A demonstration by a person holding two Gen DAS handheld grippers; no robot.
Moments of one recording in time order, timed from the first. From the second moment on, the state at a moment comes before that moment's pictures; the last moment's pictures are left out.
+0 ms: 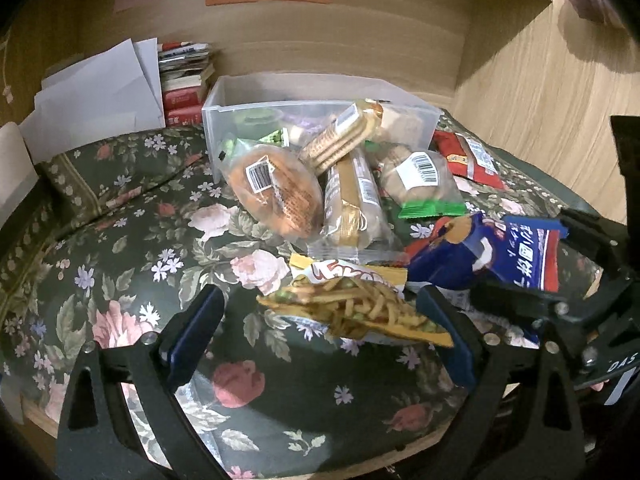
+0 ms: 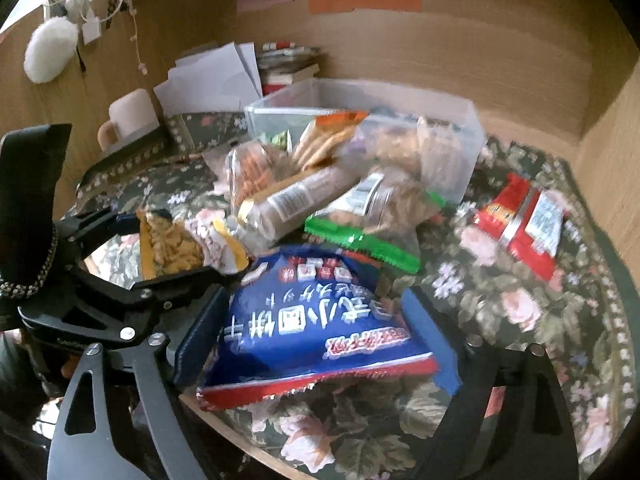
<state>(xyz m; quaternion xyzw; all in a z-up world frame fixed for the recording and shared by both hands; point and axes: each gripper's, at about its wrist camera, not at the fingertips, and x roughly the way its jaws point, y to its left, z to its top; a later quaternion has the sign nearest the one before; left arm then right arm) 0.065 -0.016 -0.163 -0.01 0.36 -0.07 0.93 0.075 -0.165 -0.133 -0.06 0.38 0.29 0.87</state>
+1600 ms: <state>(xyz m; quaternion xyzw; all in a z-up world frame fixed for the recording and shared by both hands) 0.117 0.015 -0.047 -0.01 0.23 -0.04 0.97 0.136 -0.184 -0.044 -0.01 0.24 0.24 0.94</state>
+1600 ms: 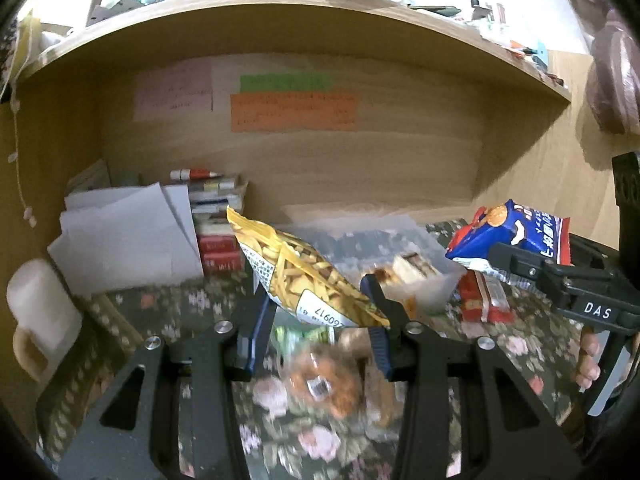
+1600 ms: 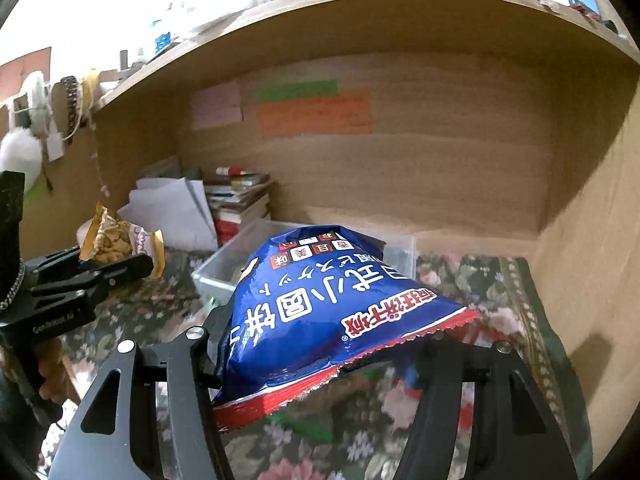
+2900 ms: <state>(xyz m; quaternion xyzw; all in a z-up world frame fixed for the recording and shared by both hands) 0.263 0.012 -0.083 0.00 0.34 -0.05 0.94 0.272 -0.122 -0.092 -0.10 0.36 0.23 0.90</state>
